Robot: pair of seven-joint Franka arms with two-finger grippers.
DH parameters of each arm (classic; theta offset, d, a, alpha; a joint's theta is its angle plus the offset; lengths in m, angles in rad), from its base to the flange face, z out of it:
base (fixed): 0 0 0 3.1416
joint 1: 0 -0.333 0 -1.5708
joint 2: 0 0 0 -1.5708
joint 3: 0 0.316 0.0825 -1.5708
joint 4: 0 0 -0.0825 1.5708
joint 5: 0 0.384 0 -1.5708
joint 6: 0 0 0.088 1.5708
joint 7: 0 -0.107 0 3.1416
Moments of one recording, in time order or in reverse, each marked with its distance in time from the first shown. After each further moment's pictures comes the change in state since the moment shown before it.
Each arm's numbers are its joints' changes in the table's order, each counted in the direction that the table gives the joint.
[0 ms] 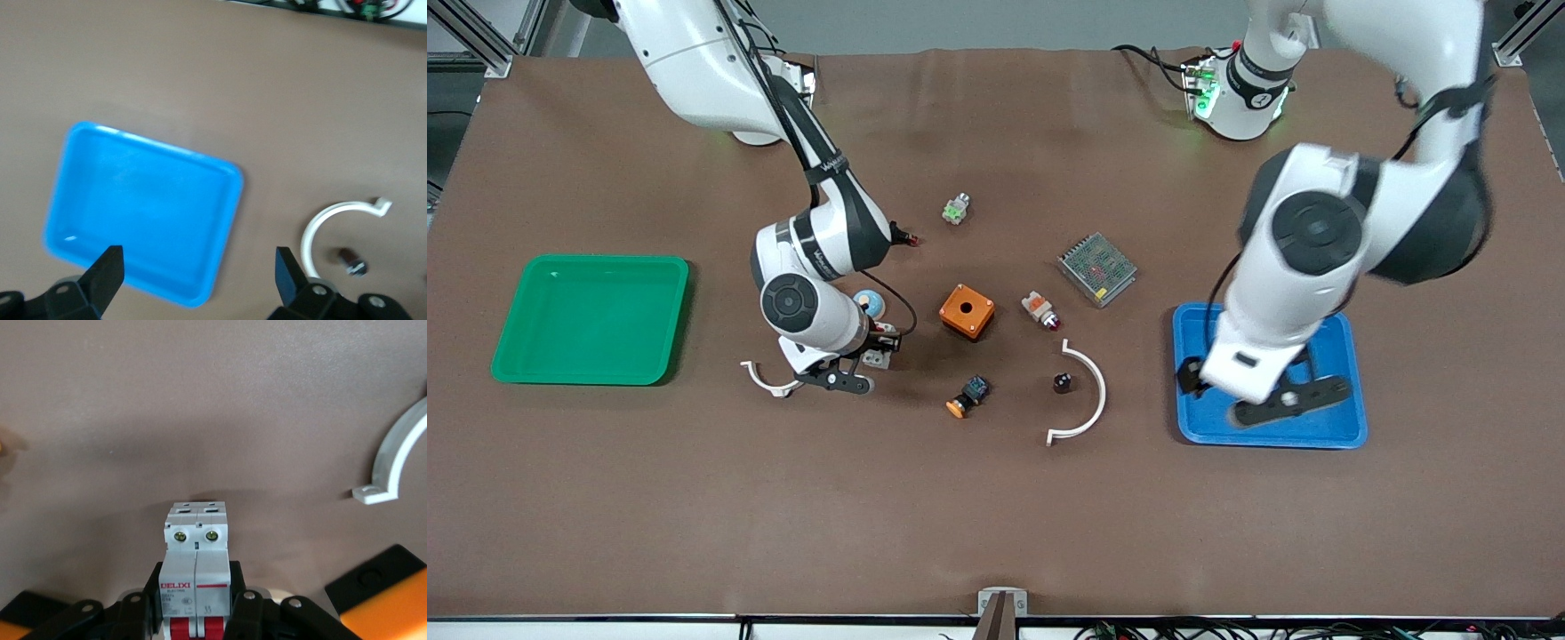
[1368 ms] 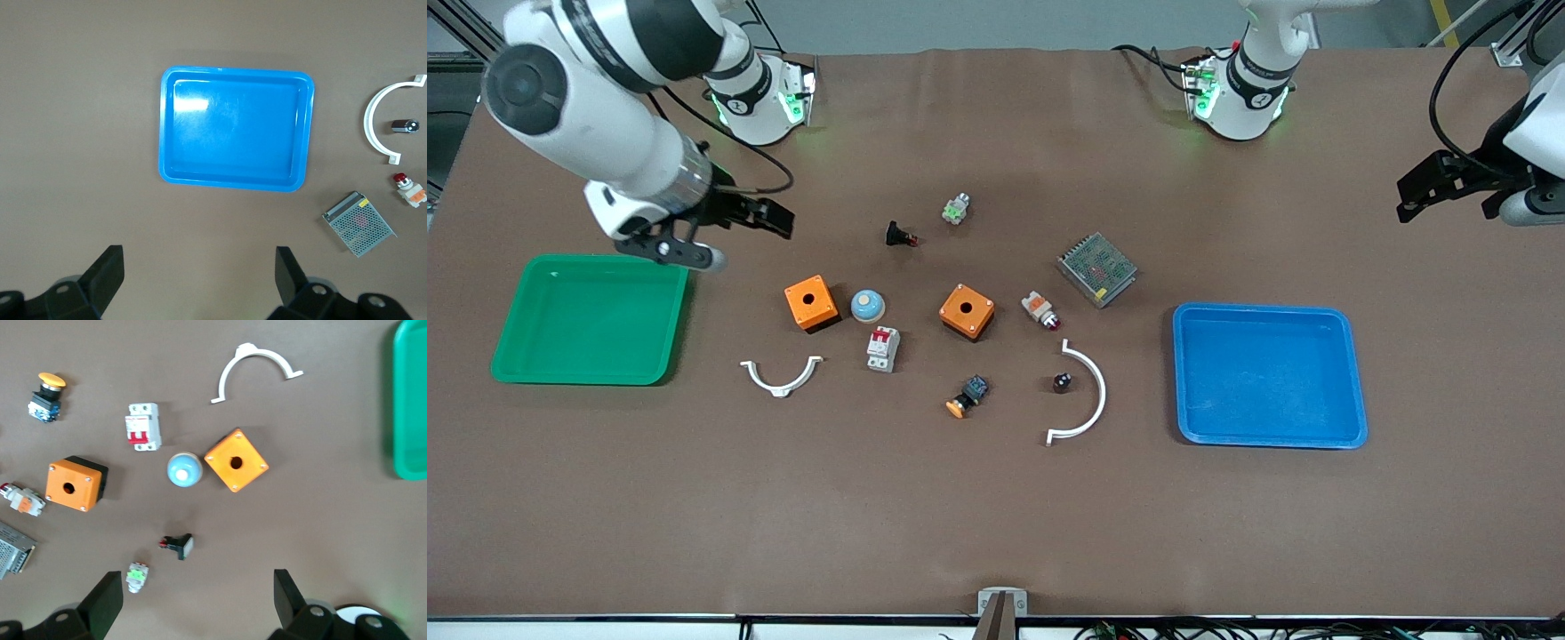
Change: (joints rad) left arm -0.328 0.506 -0.032 0.299 -0.170 0.213 -0.532; right arm 0.115 0.670 -0.039 0.144 -0.069 0.543 0.047
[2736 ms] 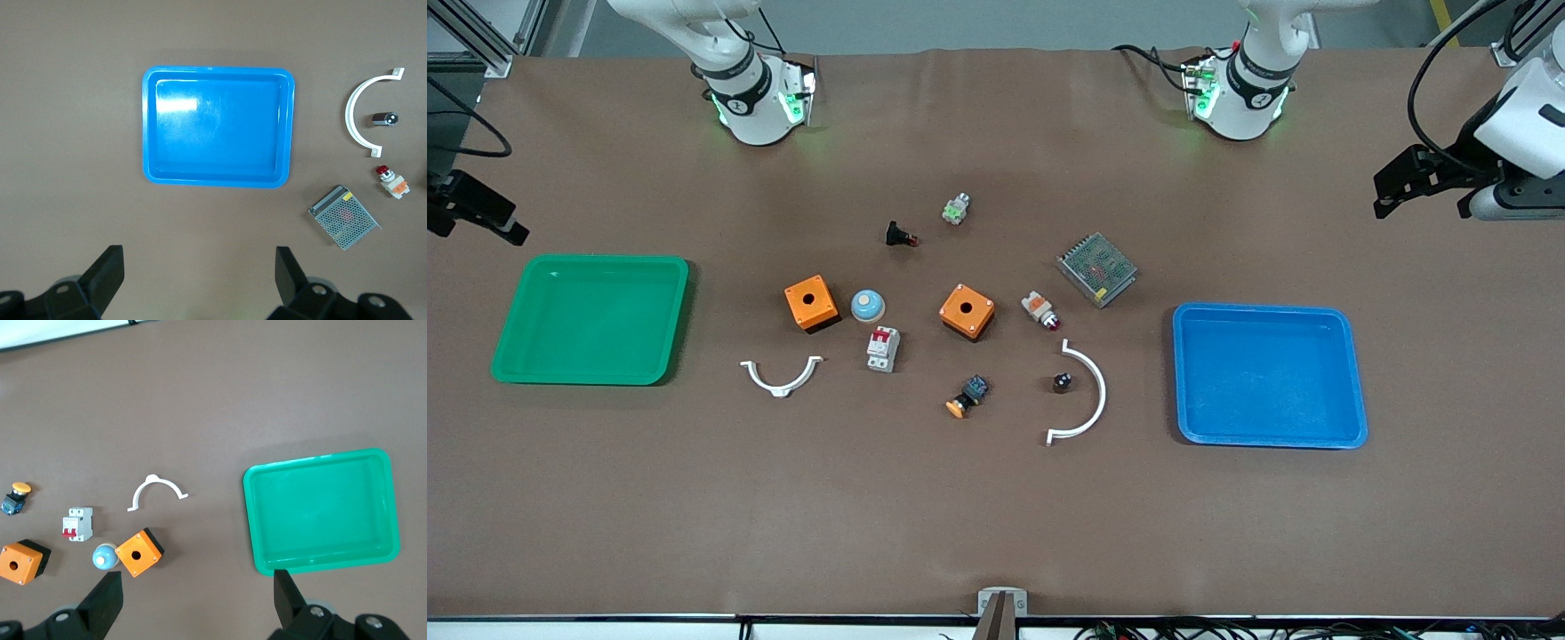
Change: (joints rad) left arm 0.000 0.001 -0.031 0.003 -0.022 0.000 0.003; right arm 0.389 -0.034 -0.001 -0.331 -0.108 0.068 0.417
